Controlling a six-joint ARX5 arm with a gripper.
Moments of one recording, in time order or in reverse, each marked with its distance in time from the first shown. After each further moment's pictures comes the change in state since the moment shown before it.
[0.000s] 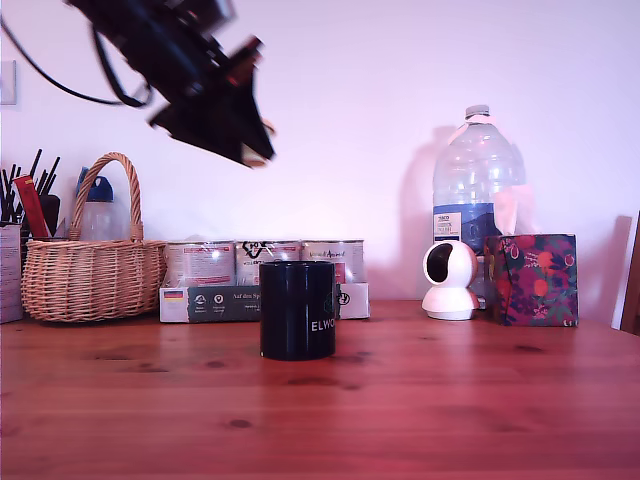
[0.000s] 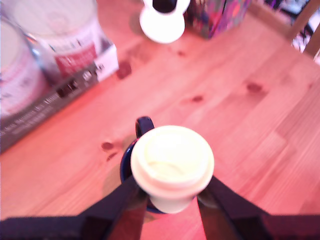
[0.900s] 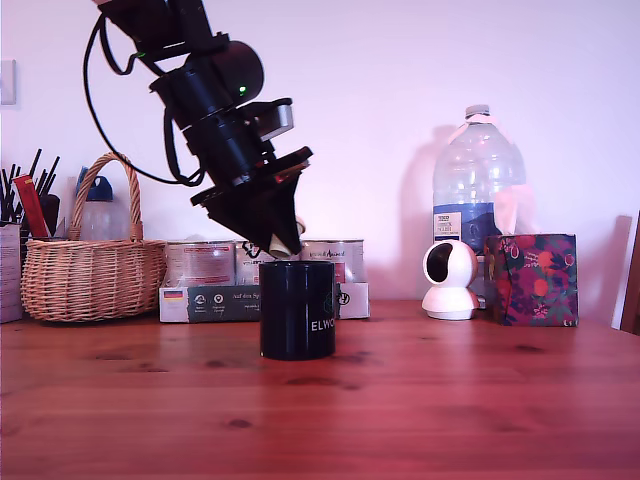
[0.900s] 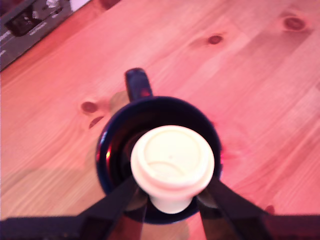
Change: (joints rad) arm -0.056 0.208 0.138 -0.138 -0.105 0.010
